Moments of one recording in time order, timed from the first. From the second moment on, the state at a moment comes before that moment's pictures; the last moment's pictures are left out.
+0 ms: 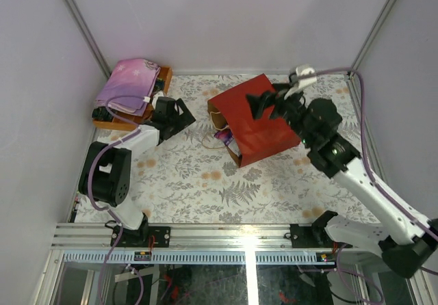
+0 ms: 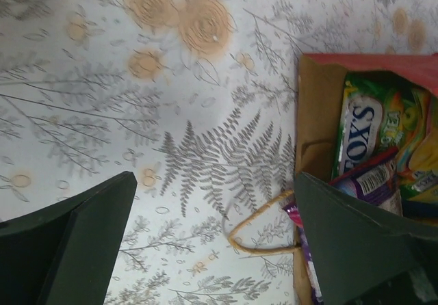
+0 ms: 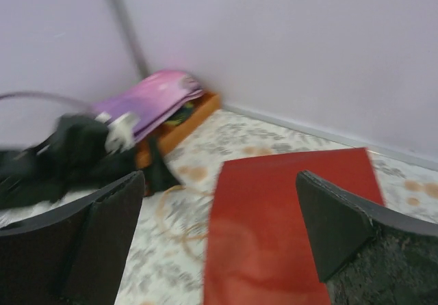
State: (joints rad) left arm -0.23 1.65 0.97 -0.05 -0.06 -0.78; right arm 0.76 1.02 1.10 -0.02 0.13 0.11
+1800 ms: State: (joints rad) left arm -0.33 1.82 1.13 -0.07 -0.03 -0.78; right arm 0.01 1.77 1.10 0.18 -0.57 0.40
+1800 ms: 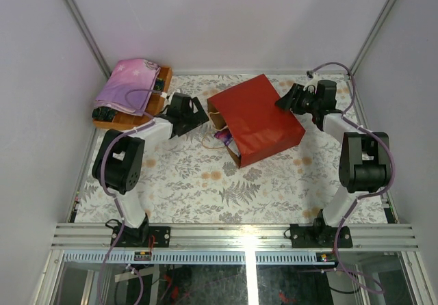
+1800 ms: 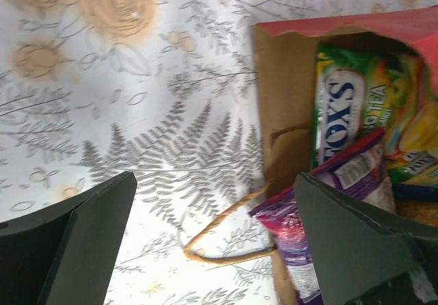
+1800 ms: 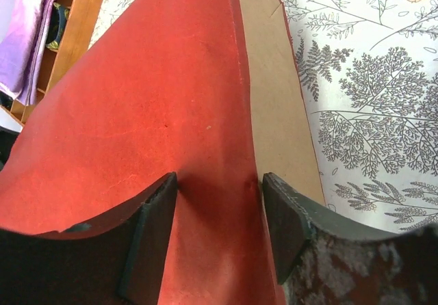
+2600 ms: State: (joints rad) left arm -0.31 1.78 1.05 -0.07 -0.02 -0.78; right arm -0.13 1.96 1.30 0.11 -0.72 0.39
